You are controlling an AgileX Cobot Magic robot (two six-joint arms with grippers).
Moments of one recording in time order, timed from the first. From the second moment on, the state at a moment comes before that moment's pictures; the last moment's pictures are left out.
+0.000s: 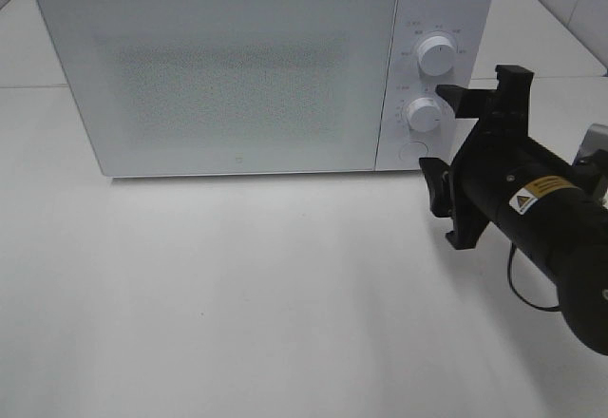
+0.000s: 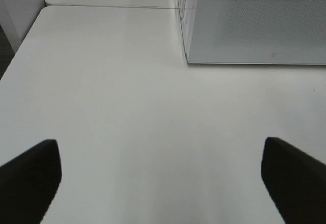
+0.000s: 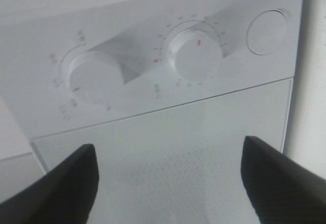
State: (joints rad) left arm 0.05 0.00 -0.52 -0.09 1.08 0.07; right arm 0.59 1.72 -0.37 0.39 -1.21 1.50
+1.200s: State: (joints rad) left arm 0.05 0.00 -0.52 -0.09 1.08 0.07; right arm 0.30 1.21 -0.68 0.37 0.39 -0.30
